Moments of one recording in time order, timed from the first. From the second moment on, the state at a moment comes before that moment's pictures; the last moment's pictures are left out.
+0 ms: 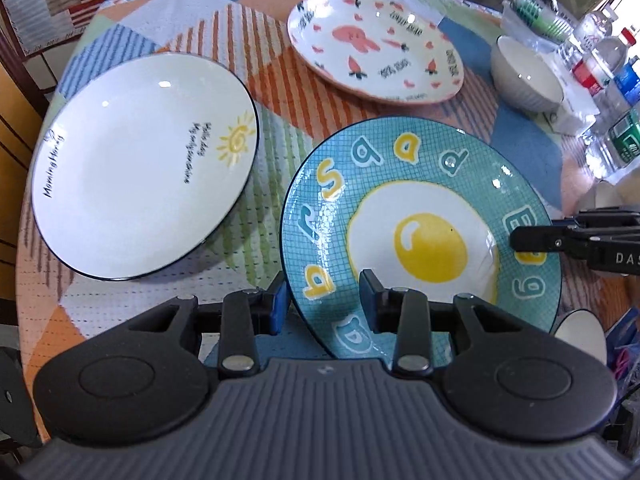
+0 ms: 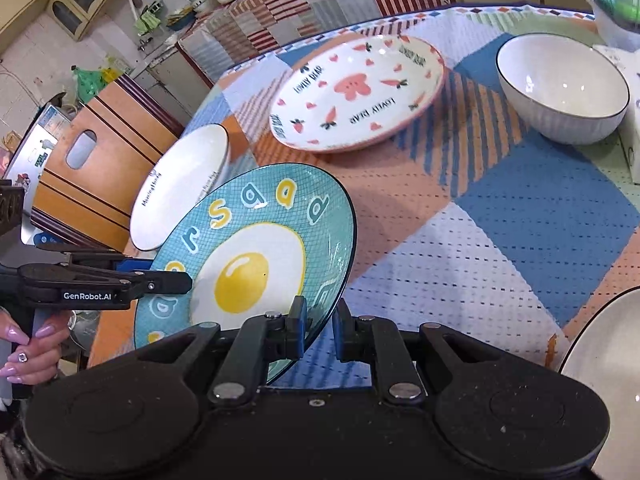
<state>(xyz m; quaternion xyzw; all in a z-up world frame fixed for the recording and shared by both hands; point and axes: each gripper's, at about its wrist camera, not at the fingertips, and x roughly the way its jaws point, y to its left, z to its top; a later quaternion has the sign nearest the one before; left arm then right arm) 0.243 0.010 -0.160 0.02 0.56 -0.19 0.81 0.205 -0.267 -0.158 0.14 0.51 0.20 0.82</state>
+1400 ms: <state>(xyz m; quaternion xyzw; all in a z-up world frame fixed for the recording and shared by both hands) 0.191 0.087 -0.022 0.15 0.47 -0.17 0.85 0.159 -0.164 -0.039 -0.01 0.43 0.25 0.87</state>
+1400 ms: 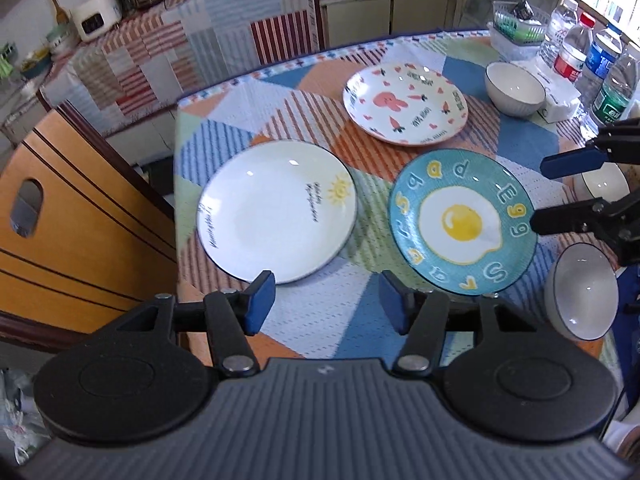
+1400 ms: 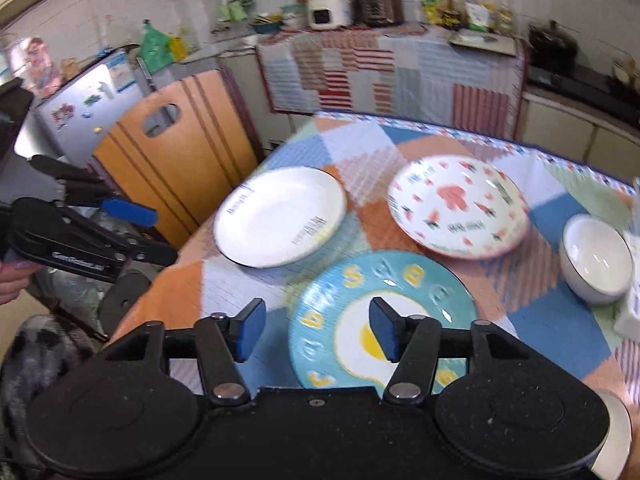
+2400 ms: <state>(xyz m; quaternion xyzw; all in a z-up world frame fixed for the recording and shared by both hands) 0.290 0.178 -0.144 0.02 0.49 -0.10 0.87 0.309 -0.094 -0.155 0.07 0.46 0.26 0.85</state>
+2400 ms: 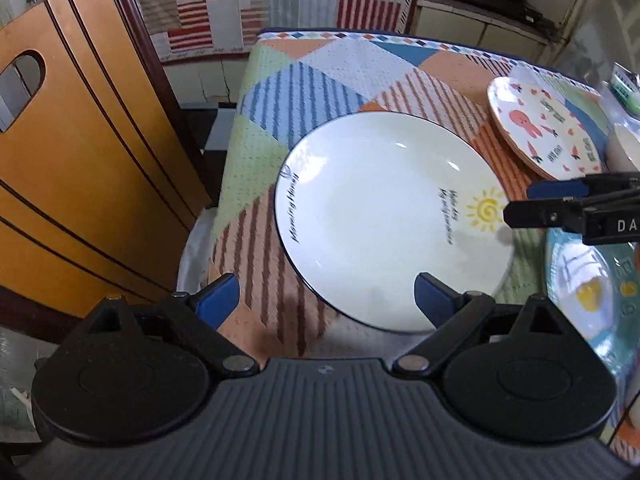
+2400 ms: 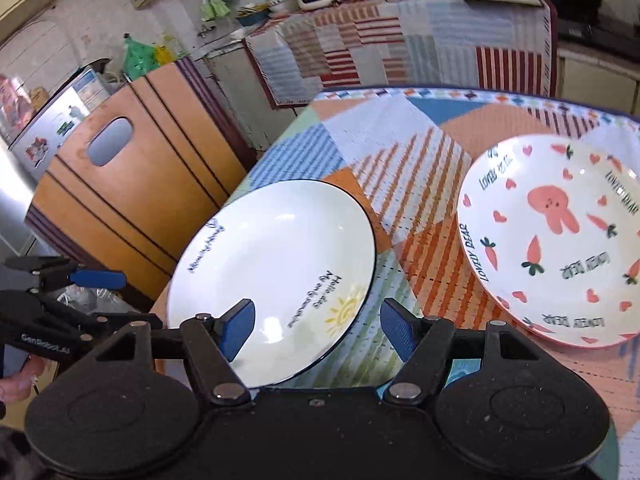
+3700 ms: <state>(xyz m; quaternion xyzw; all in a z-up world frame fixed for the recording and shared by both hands) 0.297 0.186 -0.175 -0.05 0.51 -0.05 0.86 0.315 -0.076 -0.184 0.06 0.49 0.28 0.82</state>
